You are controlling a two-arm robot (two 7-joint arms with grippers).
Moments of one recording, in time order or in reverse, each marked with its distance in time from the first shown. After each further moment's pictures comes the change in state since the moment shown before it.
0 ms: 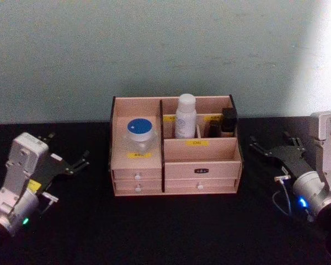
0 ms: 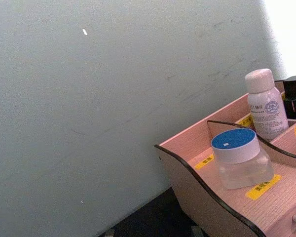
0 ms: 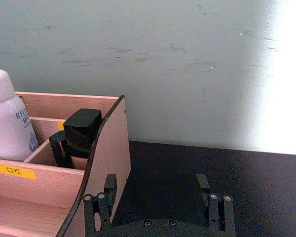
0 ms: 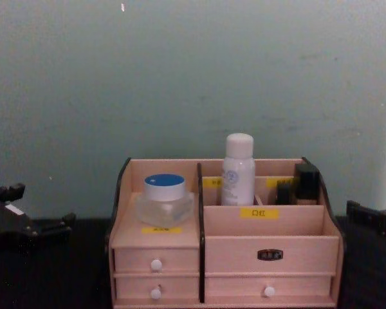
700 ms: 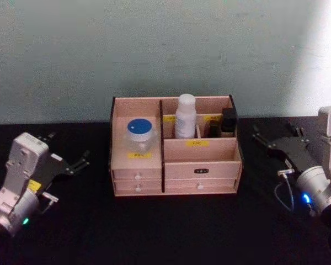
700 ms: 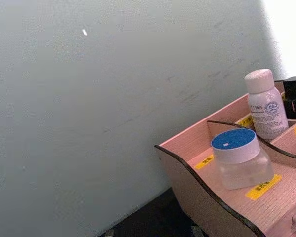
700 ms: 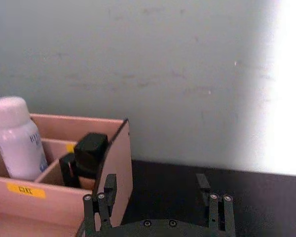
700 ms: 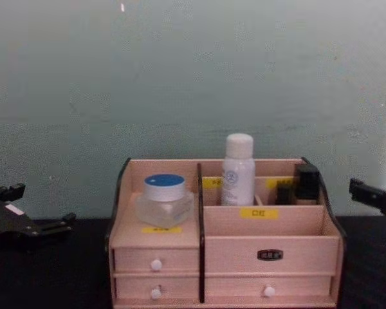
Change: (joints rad) left arm 0.000 0.000 0.000 0.000 0.000 0.000 0.000; right arm -0.016 0.023 -0.012 -0.048 0.023 -0.055 -0.012
